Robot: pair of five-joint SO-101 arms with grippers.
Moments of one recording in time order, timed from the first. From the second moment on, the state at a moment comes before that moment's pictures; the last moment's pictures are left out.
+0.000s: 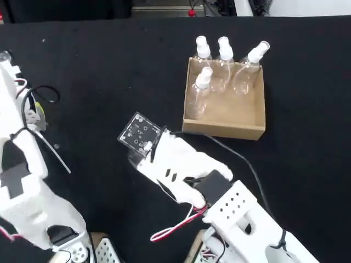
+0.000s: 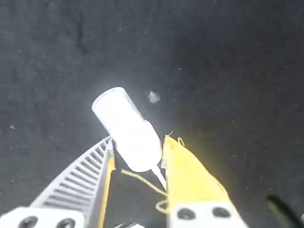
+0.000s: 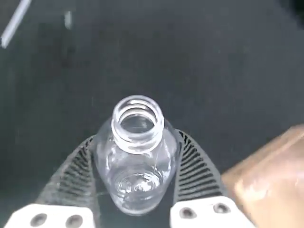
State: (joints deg) left arm -32.8 12.4 -19.6 99.8 -8.2; right arm -41.6 -53.5 57.2 43.2 18.4
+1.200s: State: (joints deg) left arm -4.9 -50.0 15.3 73.2 0.7; right arm -42.1 -53.4 76.2 20.5 11.5
